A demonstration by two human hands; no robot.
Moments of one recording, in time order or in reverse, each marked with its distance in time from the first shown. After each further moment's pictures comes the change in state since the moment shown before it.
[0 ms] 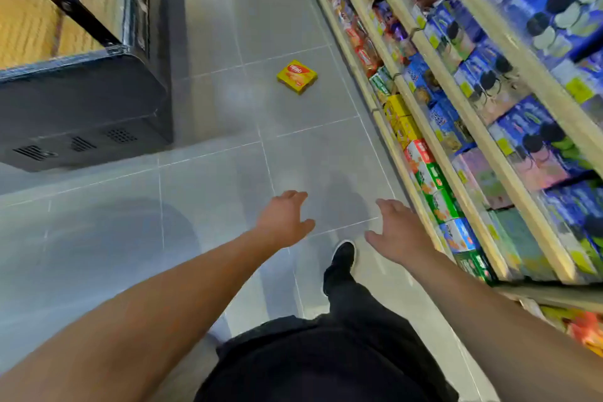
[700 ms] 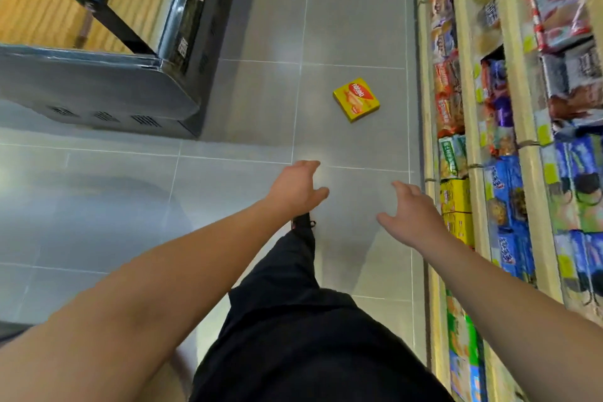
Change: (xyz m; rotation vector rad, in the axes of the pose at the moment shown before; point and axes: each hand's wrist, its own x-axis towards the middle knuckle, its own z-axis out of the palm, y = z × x) left_hand 0.313 -0.077 -0.202 -0.240 0.153 -0.286; right_hand 0.401 -0.114 -0.146 -0.090 -0.161 -0.185
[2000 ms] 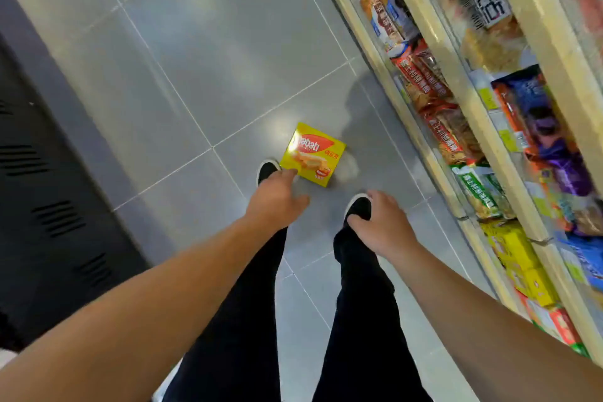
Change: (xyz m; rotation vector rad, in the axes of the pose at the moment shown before) left_hand 0.728 0.090 -0.096 0.250 -0.515 0.090; right_hand 0.610 -0.002 -0.144 0.648 -0.203 0.660
